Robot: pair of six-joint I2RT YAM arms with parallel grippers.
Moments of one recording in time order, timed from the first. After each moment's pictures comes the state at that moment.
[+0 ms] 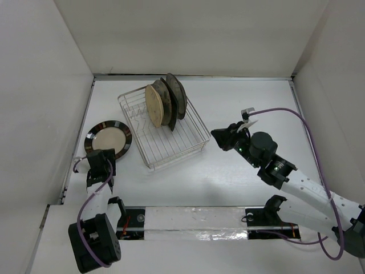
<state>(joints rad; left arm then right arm) 0.31 0.84 0.19 -0.06 -0.11 -1.28 0.79 0.86 0.67 0.13 0.17 0.46</state>
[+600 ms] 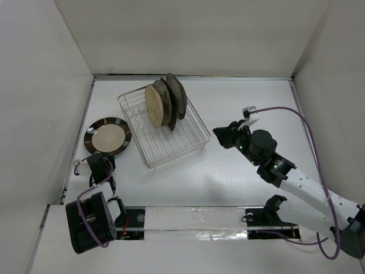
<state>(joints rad) 0.33 1.07 0.06 0.44 -0.10 -1.34 0.74 0.88 0.67 0.13 0.17 0.46</state>
